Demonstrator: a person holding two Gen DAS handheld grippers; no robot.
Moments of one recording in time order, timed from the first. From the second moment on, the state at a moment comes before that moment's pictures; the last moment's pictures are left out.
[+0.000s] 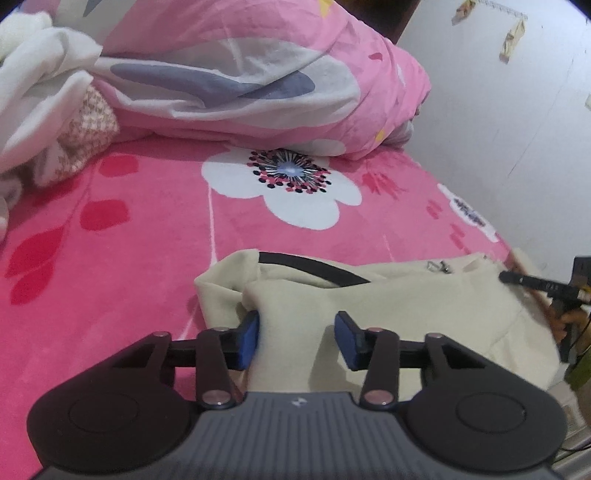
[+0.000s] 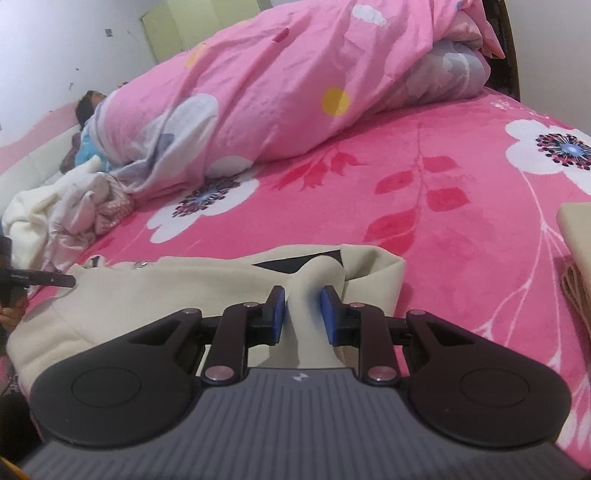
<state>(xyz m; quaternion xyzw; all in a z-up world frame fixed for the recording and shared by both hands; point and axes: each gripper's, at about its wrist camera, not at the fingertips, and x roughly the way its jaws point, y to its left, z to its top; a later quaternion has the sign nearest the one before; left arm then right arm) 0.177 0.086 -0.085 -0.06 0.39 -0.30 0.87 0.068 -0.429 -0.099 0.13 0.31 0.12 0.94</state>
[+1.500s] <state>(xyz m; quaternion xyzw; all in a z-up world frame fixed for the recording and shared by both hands) 0.168 0.097 -0.052 -0.01 0.31 -0.15 0.94 0.087 -0.414 -0.084 0.04 0.28 0.01 0.96</state>
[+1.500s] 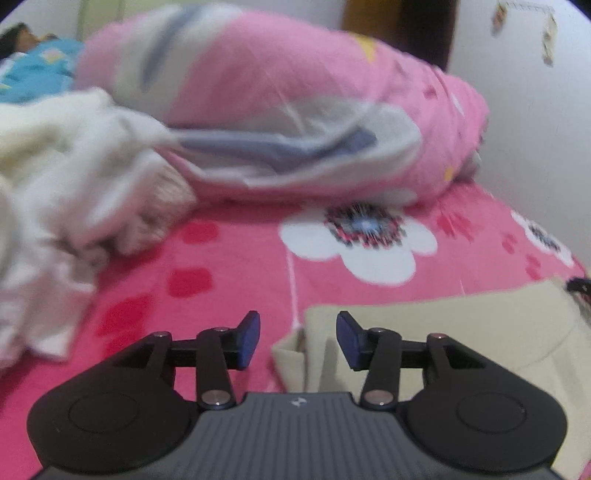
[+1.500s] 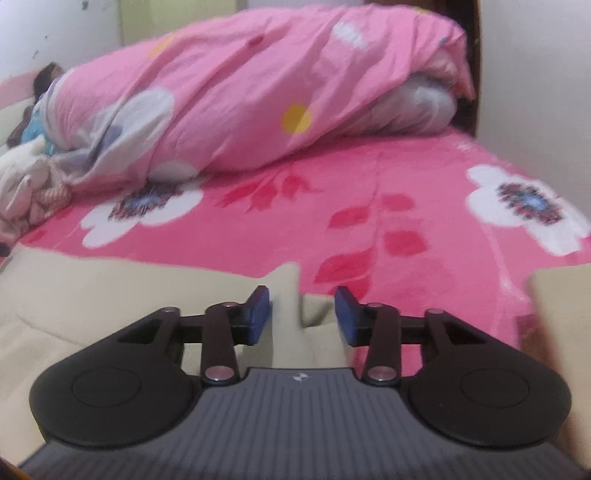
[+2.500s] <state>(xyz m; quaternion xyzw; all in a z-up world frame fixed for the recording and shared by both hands) 0.168 0.022 -0.103 -0.05 0.35 -0.14 0.92 0.110 -0.346 -0.115 -0.02 0.34 -0.01 0.94</state>
